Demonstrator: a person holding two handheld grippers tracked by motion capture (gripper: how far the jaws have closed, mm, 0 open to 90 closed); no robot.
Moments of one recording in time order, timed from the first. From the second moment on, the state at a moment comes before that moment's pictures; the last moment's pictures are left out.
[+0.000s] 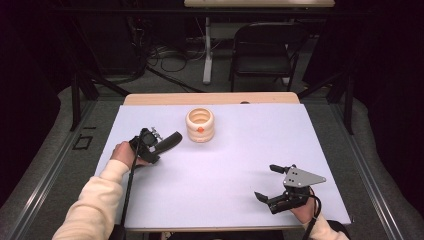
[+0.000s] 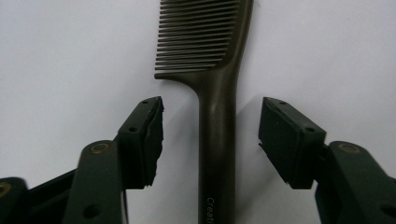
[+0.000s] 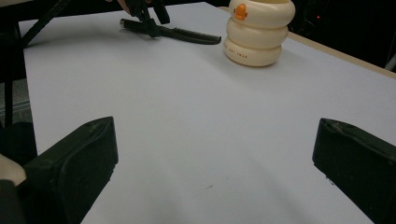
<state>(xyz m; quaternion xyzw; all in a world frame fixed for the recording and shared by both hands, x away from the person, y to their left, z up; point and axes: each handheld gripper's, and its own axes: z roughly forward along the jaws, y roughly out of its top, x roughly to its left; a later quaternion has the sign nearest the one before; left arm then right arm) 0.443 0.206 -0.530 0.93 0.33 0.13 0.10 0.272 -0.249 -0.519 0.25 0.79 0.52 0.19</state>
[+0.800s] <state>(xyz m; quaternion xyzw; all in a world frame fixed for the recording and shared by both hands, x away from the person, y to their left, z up) 0.469 0.211 -0.527 0.93 0.36 0.03 0.10 0.272 -0.248 -0.520 0.24 0.80 0.52 0.19</state>
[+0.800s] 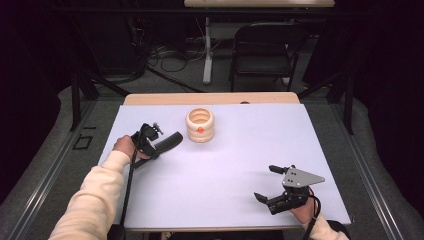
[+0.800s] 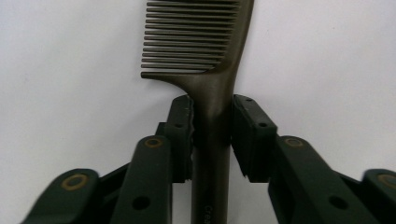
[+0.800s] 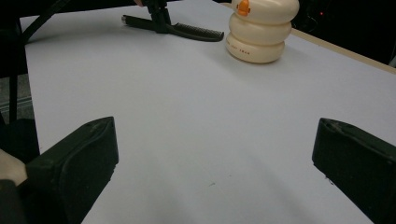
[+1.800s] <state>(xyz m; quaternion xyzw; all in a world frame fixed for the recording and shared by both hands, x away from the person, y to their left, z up) 0.442 0.221 -0.509 0.90 0.39 0.08 0.20 0.272 -0.249 -0.520 0.25 0.80 0.52 0.19</state>
